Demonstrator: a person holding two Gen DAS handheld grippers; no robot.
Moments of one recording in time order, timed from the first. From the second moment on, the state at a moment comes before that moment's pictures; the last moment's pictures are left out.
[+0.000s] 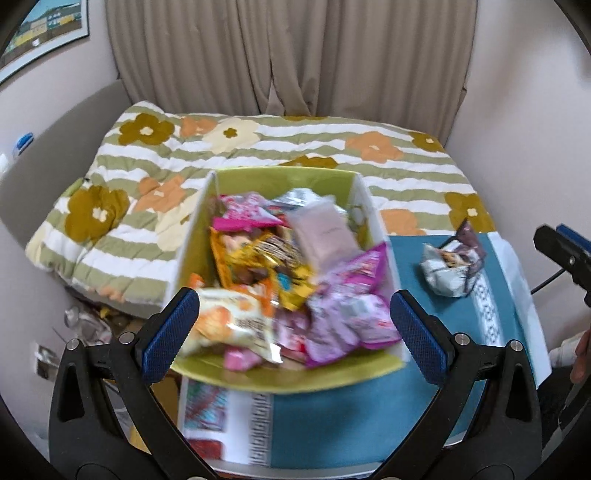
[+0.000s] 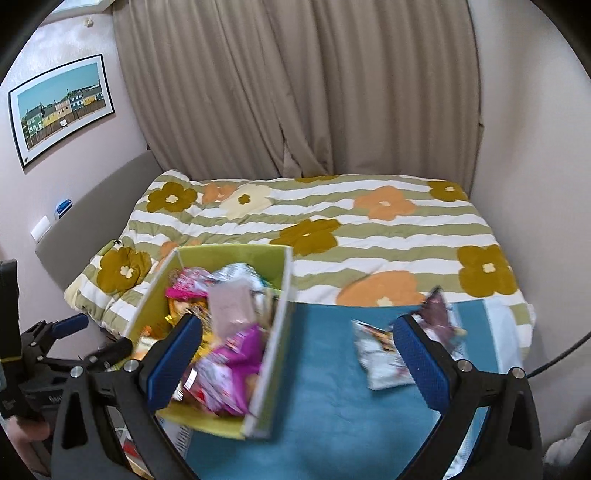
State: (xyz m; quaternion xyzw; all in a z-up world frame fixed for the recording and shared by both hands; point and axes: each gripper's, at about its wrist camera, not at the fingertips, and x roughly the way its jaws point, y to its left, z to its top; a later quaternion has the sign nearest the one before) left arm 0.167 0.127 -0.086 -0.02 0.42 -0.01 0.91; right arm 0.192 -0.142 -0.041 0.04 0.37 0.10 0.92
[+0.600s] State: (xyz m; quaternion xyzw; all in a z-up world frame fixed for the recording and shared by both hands) left arm 0.157 -0.055 -0.123 -0.03 0.44 -0.06 0.90; right arm 0.163 -0.308 -0.074 0.05 0.38 0.11 0.92
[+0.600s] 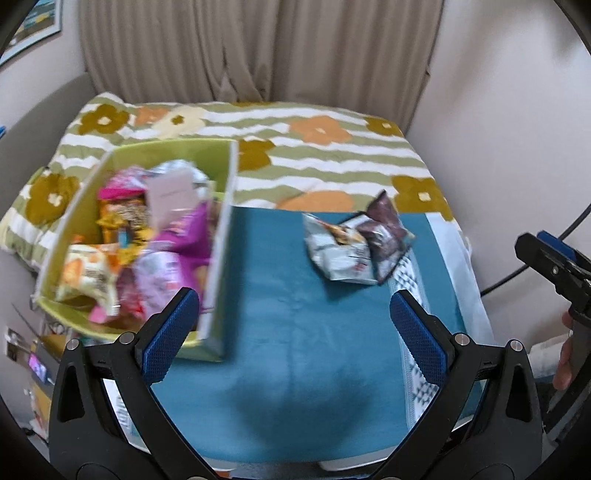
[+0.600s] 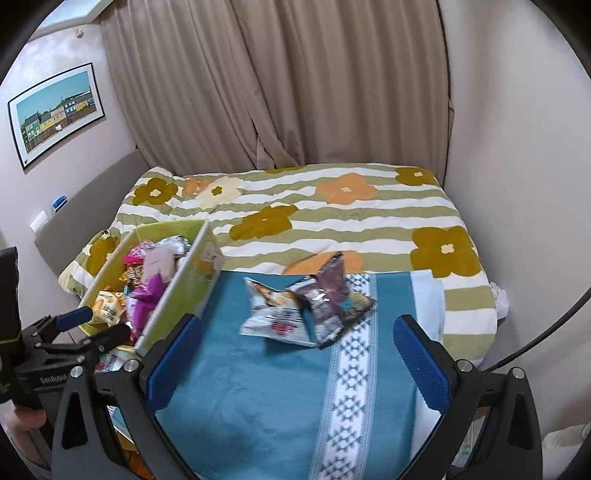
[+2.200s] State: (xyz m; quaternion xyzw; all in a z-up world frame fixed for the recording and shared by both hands) left arm 0.339 -0.106 -0.302 -0.07 0.62 -0.11 0.78; right arm 0.345 -0.284 -0.271 -0.12 0.53 0.25 0.80
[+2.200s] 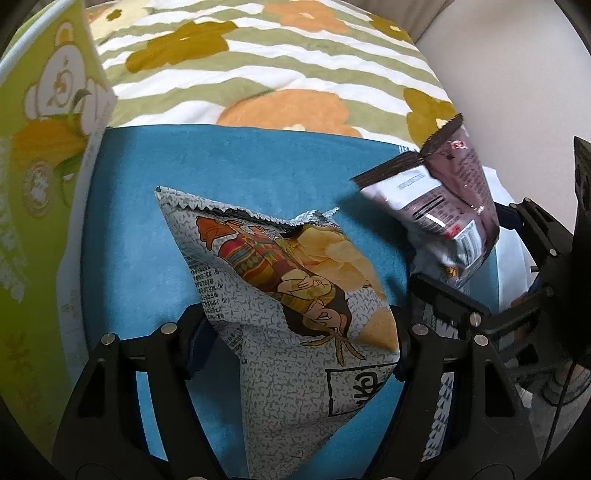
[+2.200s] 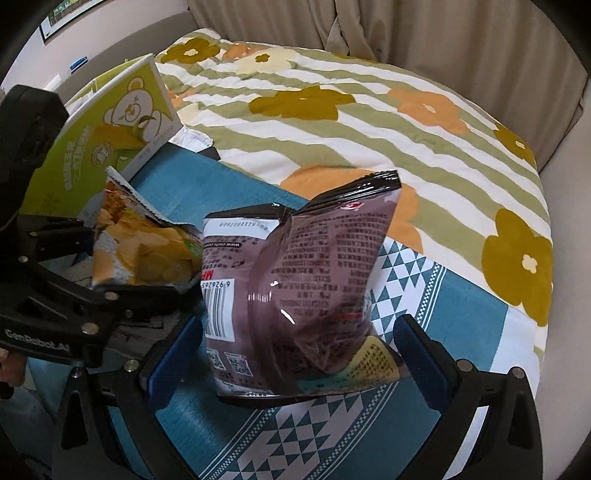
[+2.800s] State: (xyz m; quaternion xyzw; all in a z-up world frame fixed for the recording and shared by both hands) left arm 0.262 -0.086 -0.202 -0.07 0.53 -0.12 0.84; right arm 0.285 -0.296 -0.192 -0.06 0.48 0.22 0.85
